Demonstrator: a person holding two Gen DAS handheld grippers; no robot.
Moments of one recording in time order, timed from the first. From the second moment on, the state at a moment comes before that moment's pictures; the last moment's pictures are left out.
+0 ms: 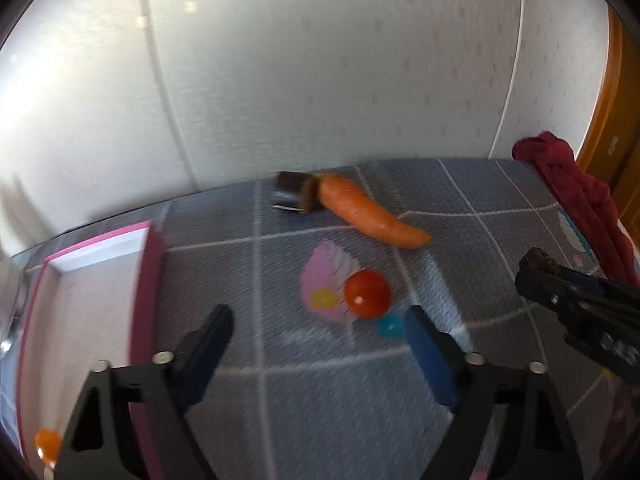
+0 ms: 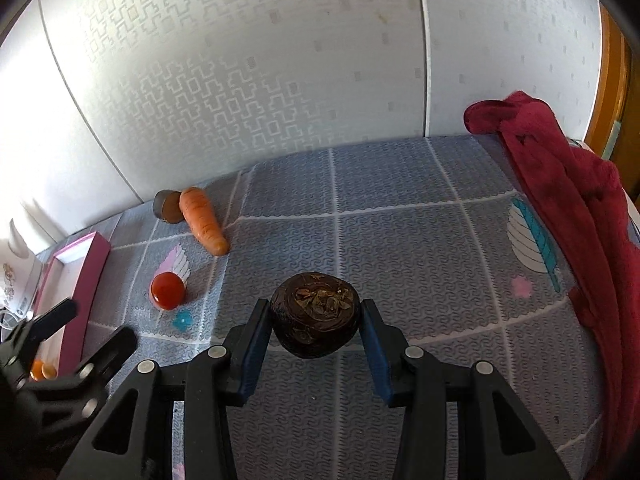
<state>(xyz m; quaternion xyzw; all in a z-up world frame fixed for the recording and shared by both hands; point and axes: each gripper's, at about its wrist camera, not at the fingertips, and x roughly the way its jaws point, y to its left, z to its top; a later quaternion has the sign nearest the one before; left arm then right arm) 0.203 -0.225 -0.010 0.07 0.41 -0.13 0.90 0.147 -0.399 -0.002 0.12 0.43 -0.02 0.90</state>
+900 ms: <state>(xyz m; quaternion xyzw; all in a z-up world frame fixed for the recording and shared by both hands) 0.194 -0.220 -0.014 0.05 0.41 -0.16 0.90 0.151 -0.401 -0.002 0.15 0.42 0.00 0.89</state>
